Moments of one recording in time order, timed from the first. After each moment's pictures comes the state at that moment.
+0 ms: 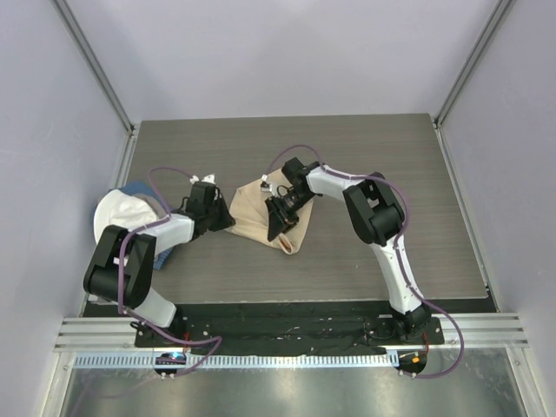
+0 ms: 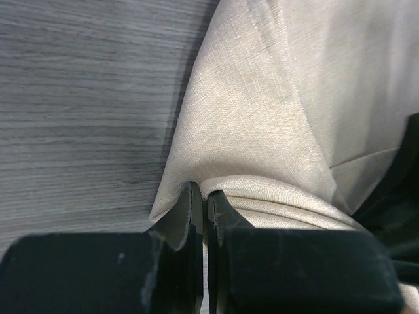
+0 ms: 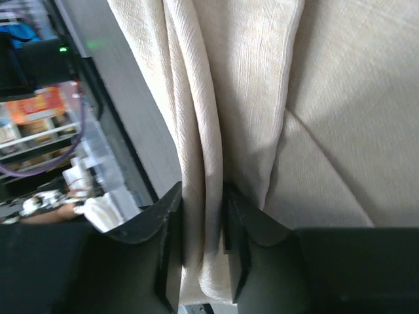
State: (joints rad) left arm -0.29 1.54 0.69 0.05 0.07 -0.55; right arm 0.57 2.36 1.73 -0.81 -0.95 -0.02
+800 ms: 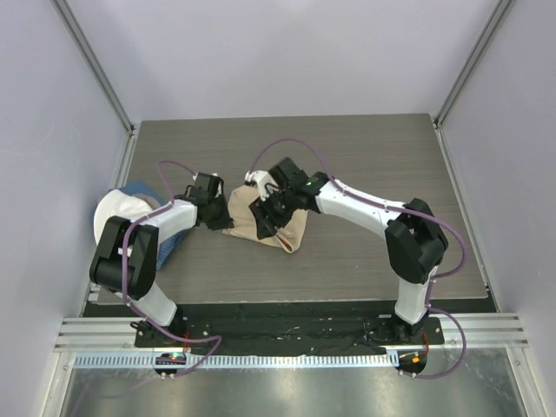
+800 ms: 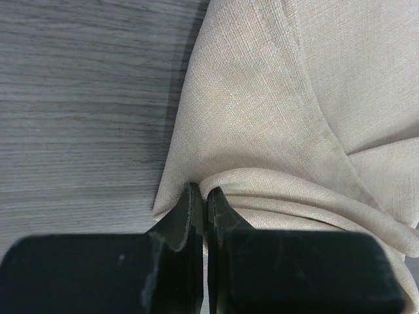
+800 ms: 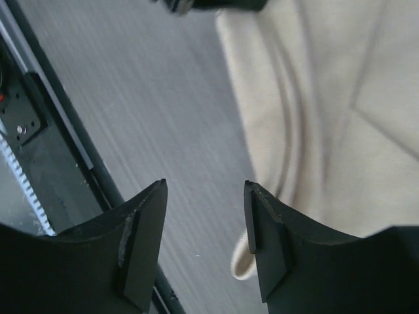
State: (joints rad) left arm -0.29 1.62 0.87 -0.27 0.08 -0.55; right arm 0.76 1.84 1.44 -0.52 -0.44 0.00
